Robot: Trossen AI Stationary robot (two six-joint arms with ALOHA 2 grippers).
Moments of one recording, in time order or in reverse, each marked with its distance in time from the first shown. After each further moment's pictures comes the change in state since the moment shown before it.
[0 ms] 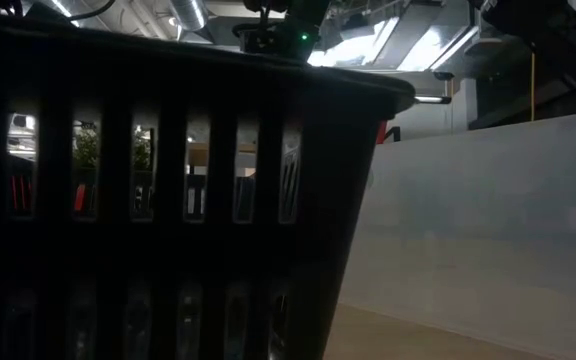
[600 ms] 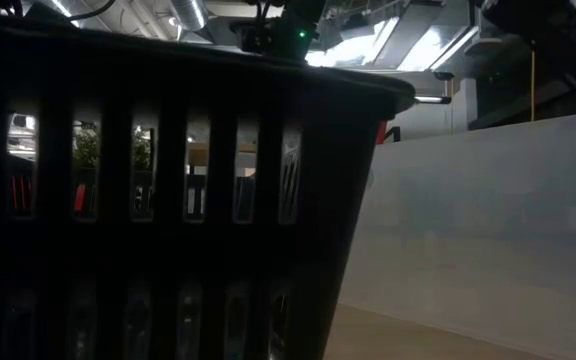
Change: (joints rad) left arm 0.000 0.000 0.000 0.000 0.000 0.001; right arm 0.027 0.000 0.000 0.028 0.072 -0.047
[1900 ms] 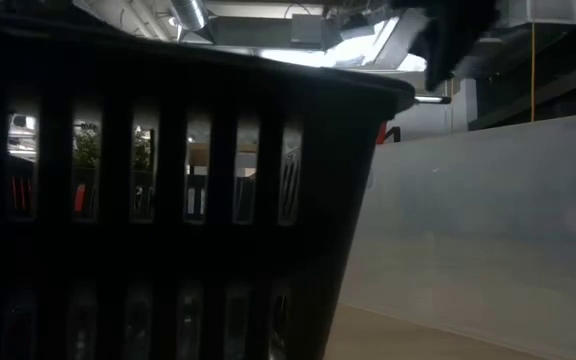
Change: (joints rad) left arm 0.000 0.071 0.112 0.141 -0.087 0.016; right arm 0.273 -0.827 -1.042 0.058 -0.359 0.934
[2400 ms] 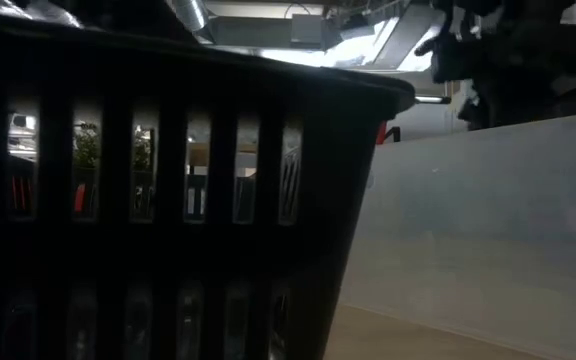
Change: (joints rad) left arm 0.000 0.842 0.475 -0.155 0.110 -0.144; right arm 0.043 -0.138 -0.439 0.264 0.000 0.240
